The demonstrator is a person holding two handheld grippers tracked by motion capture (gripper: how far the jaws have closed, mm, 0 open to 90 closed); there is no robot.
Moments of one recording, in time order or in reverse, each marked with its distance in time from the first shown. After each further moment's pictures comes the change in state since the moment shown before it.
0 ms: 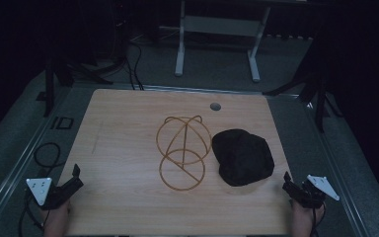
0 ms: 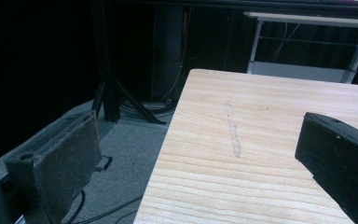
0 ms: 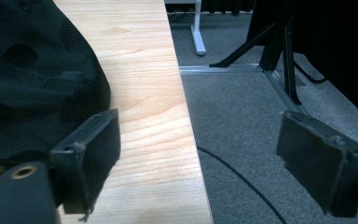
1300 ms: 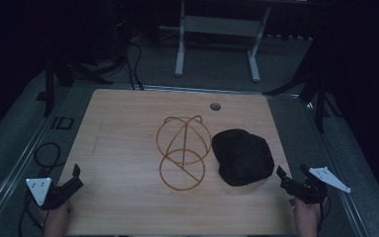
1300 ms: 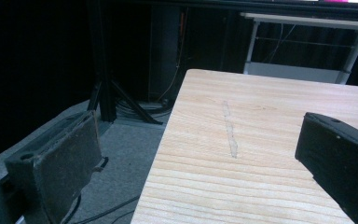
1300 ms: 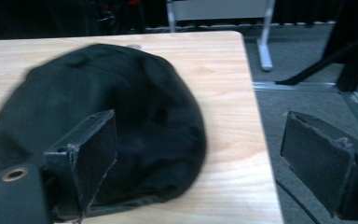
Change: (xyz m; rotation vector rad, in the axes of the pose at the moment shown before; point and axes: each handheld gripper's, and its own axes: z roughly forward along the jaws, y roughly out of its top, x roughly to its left) left arm 0.001 0.000 0.000 -0.002 -0.016 -0.004; right arm 0.025 0.056 -0.039 -0.016 0.292 -0.015
